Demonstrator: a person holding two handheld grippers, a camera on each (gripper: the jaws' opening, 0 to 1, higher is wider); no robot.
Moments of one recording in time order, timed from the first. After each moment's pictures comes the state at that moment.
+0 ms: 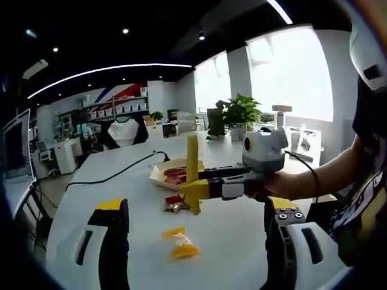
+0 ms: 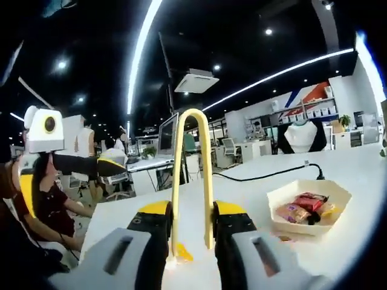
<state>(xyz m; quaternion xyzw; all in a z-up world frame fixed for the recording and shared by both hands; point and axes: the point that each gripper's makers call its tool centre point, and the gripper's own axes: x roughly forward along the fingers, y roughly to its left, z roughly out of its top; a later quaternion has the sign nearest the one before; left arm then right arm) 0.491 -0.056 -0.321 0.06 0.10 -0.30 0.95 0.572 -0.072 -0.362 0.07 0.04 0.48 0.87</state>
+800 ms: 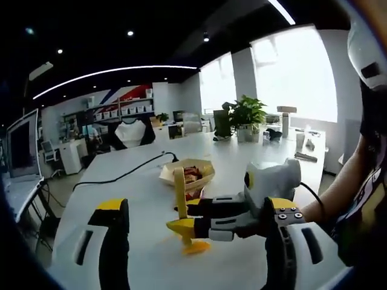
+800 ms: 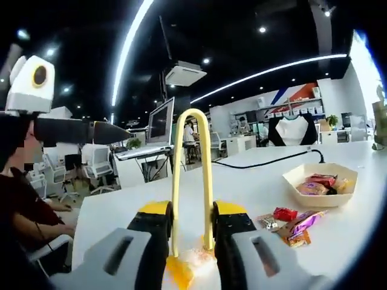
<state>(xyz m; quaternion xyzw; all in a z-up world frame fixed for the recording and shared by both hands) 0.490 -0.036 -0.319 0.07 0.10 -0.28 0.95 0.553 -0.017 -0.396 0.03 0.04 0.44 0.90</state>
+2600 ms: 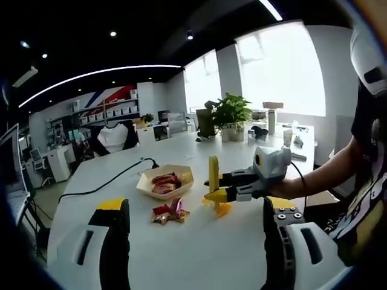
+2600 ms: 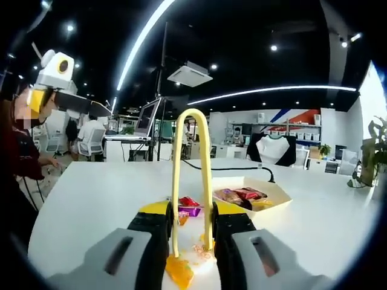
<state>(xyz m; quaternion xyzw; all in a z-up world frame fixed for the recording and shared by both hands) 0.491 -0.097 -0.308 0.09 0.10 -0.33 0.94 0.586 -0.186 -0.387 -0.01 -0.01 0.44 0.90</state>
